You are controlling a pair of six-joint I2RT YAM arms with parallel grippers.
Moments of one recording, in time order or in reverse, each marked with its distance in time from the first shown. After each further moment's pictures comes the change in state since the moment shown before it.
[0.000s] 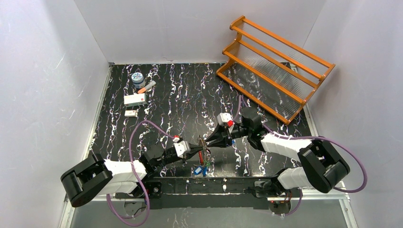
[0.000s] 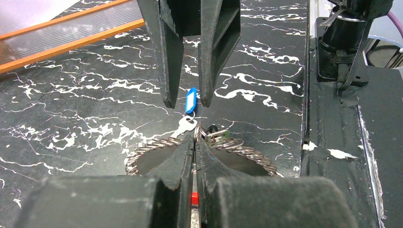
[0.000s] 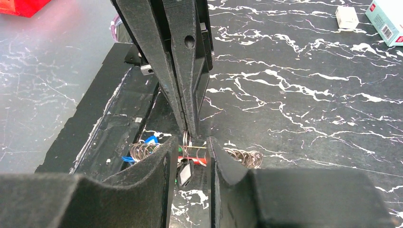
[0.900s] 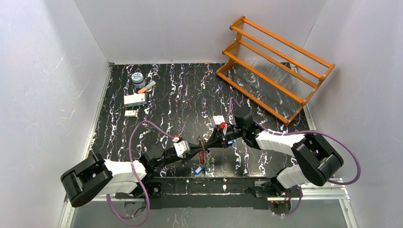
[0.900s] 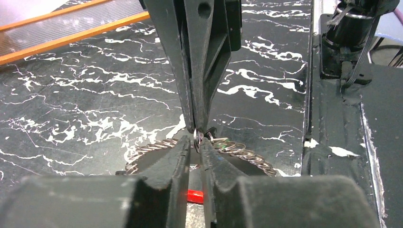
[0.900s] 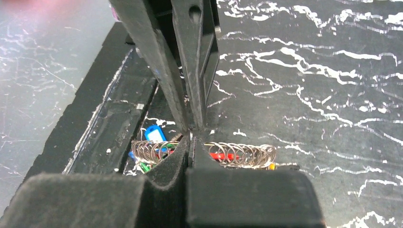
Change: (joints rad) left arm 0.000 0.000 -0.008 -0.007 -0.012 -0.006; right arm 0.044 0.091 0.046 -0.100 0.009 -0.079
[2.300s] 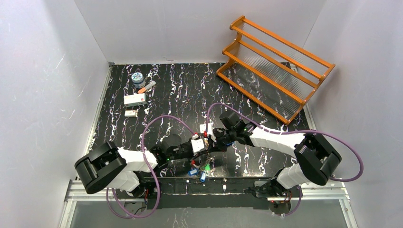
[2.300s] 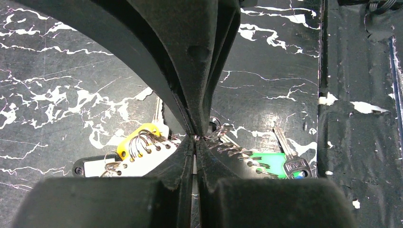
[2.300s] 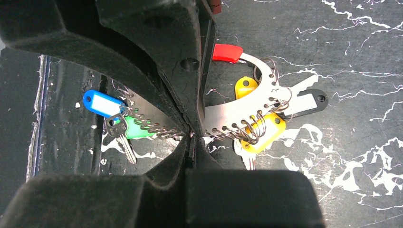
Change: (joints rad) left arm -0.002 0.204 0.203 -0.339 0.077 0.123; right arm 0.145 0.008 0.187 -0.660 0.429 -0.272
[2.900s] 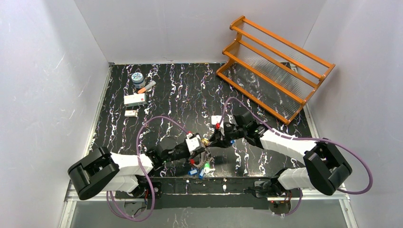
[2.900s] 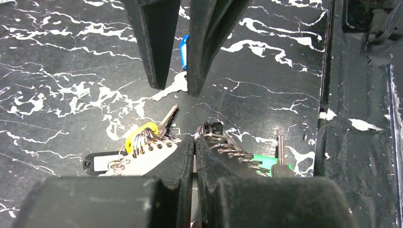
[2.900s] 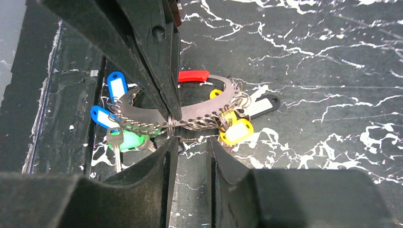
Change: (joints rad) left arm 0.000 -0.078 -0.042 0.031 -0.063 -0.062; right arm -0.109 -0.114 -0.102 0.207 -0.092 0.082
